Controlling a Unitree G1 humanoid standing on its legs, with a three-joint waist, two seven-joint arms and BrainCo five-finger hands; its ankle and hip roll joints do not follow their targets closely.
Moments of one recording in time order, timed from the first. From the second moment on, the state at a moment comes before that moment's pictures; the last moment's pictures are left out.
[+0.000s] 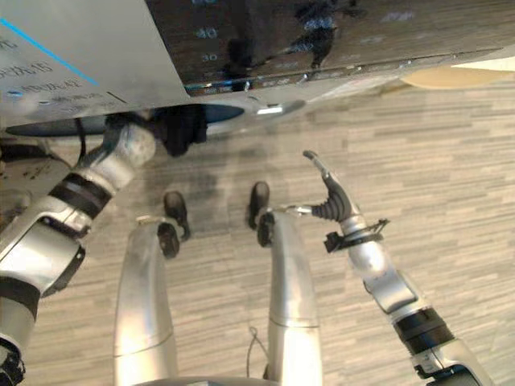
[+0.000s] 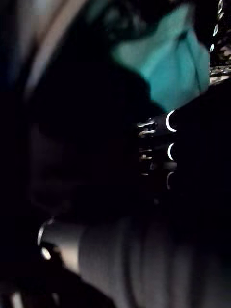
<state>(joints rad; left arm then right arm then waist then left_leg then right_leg) -1.18 0.57 -0.64 0.69 0.16 -0.05 0.42 -0.20 -0.68 0.28 0.05 -0.06 -0.30 -0.24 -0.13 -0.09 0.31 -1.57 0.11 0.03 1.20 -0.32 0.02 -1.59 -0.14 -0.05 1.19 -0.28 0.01</state>
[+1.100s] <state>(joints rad) -1.27 0.75 -0.60 0.75 -0.03 -0.08 0.59 -0.20 -0.66 0.27 0.02 -0.08 -0.28 -0.23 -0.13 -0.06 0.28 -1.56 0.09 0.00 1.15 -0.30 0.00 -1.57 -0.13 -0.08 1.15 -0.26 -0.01</state>
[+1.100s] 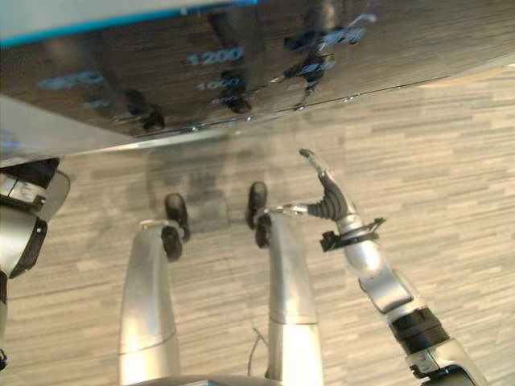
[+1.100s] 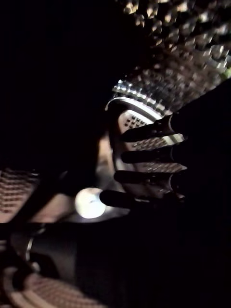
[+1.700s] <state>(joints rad) -0.10 0.47 -0.30 0.40 -0.05 -0.21 0.26 -0.06 -0.55 0.25 0.22 -0.12 -0.24 -0.19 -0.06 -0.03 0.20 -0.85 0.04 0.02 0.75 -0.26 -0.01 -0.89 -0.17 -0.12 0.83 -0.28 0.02</state>
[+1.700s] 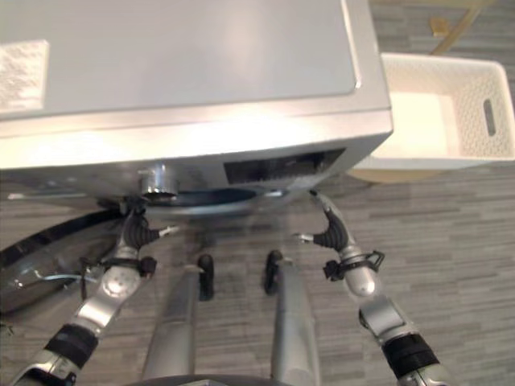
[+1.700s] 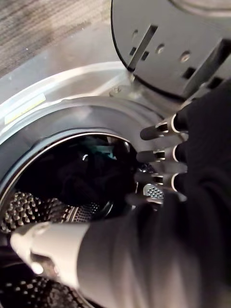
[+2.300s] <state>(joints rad) 0.15 0.29 -0.20 0.86 -0.12 -0.20 0.12 0.08 -0.40 0.26 0.62 -0.15 -0.20 -0.13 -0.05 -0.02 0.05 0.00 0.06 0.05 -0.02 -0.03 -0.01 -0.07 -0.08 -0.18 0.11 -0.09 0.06</state>
